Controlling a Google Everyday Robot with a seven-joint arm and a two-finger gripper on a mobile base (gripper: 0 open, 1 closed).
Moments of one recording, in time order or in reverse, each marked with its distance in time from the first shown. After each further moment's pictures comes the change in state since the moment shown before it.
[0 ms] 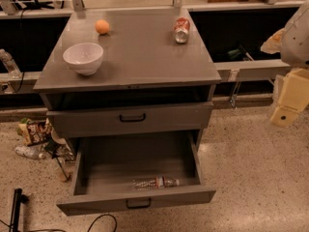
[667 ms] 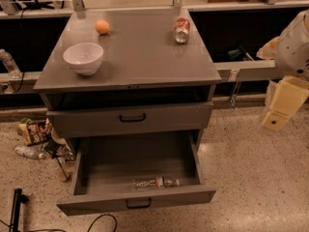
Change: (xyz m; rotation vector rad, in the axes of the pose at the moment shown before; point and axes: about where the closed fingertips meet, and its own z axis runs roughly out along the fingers) arm -0.001 -0.001 0.018 0.004 -0.043 0.022
